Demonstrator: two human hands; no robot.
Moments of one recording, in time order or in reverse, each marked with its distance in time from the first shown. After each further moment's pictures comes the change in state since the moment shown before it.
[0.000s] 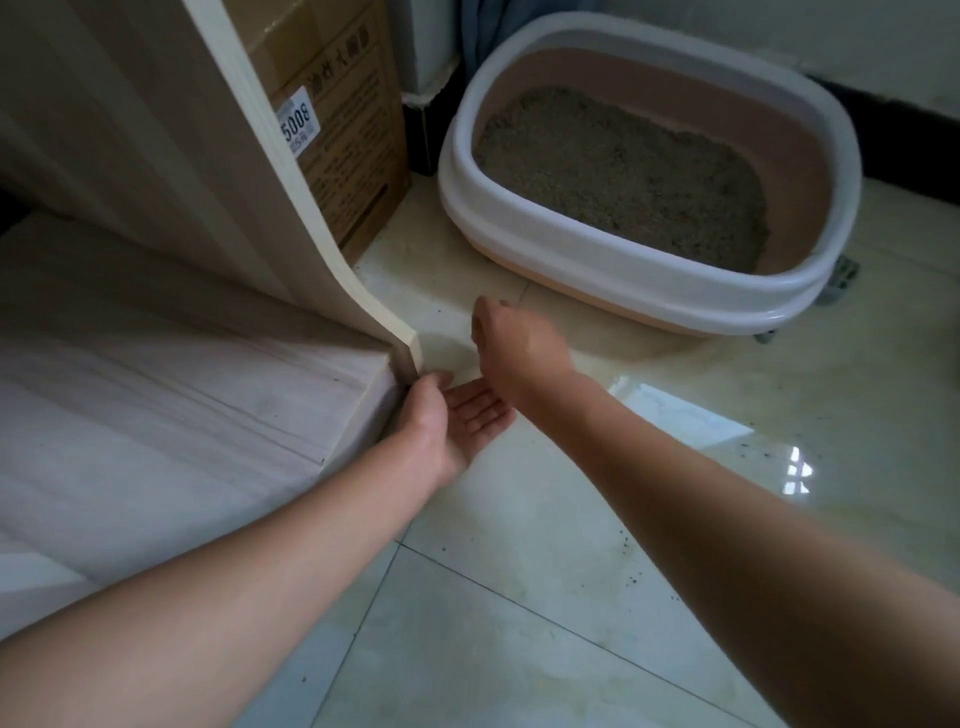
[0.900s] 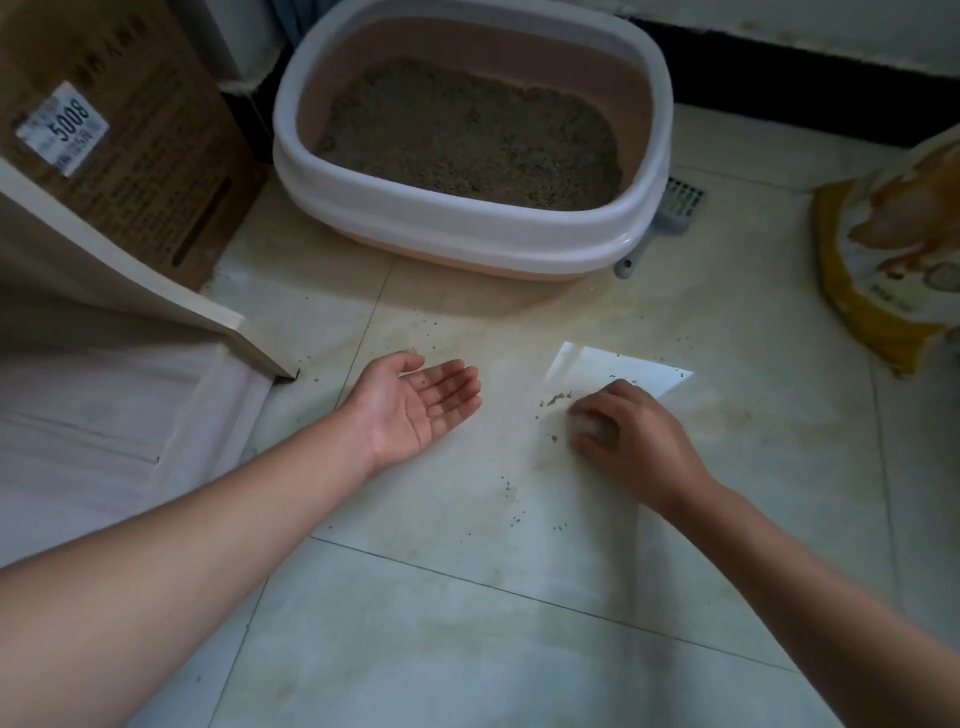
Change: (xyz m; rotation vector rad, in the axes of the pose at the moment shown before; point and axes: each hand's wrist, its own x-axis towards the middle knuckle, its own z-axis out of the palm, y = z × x) left_hand -0.013 -0.060 0.050 0.265 -0.138 -0.098; right_hand -0.209 0.206 0.005 0.223 0.063 0.225
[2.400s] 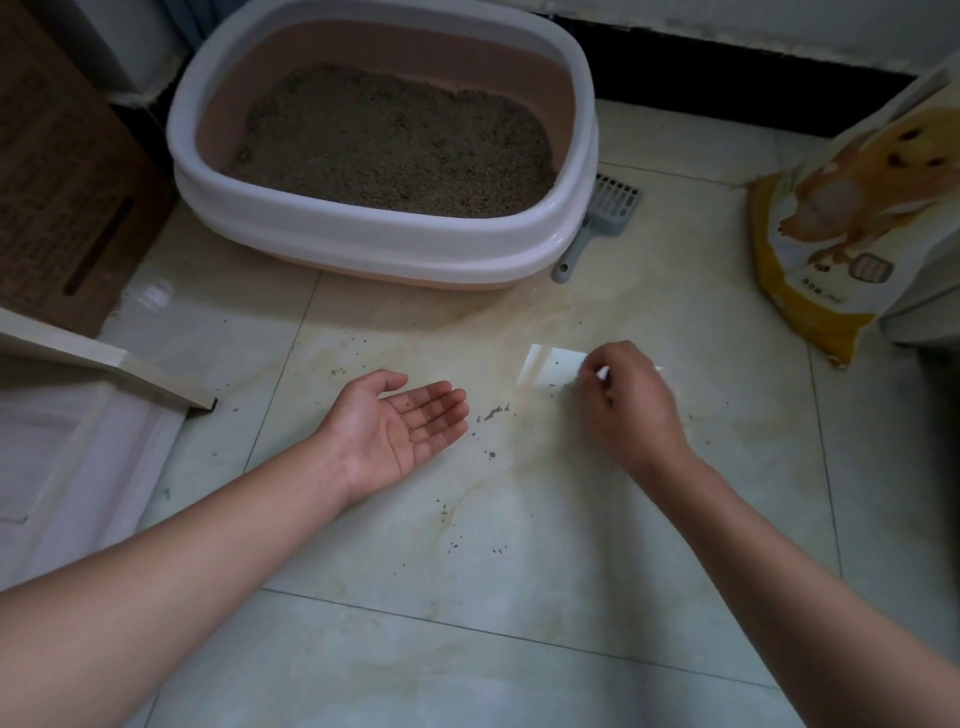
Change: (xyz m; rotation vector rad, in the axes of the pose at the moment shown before) left_hand 0.010 -0.028 0.044 0.059 -0.031 -0.057; right_hand 0.024 0.036 -0.031 0.136 0.295 0.143
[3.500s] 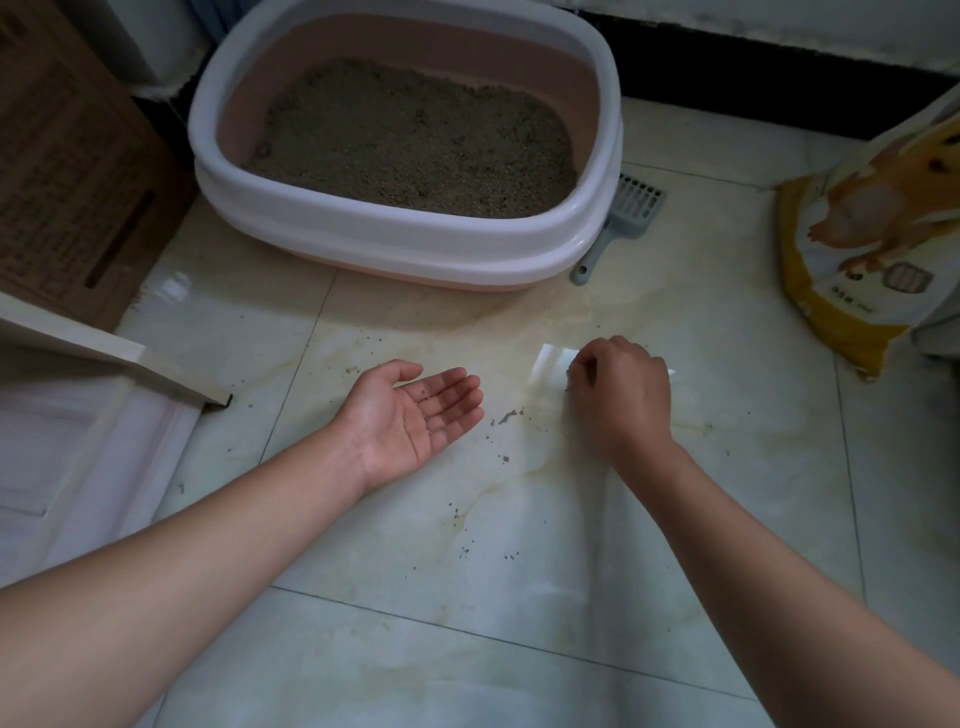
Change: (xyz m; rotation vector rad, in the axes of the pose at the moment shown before) left_hand 0.002 0.008 0.006 -0.066 -0.028 0.009; right_hand 0.028 -0.010 0.031 -0.298 0.032 0.062
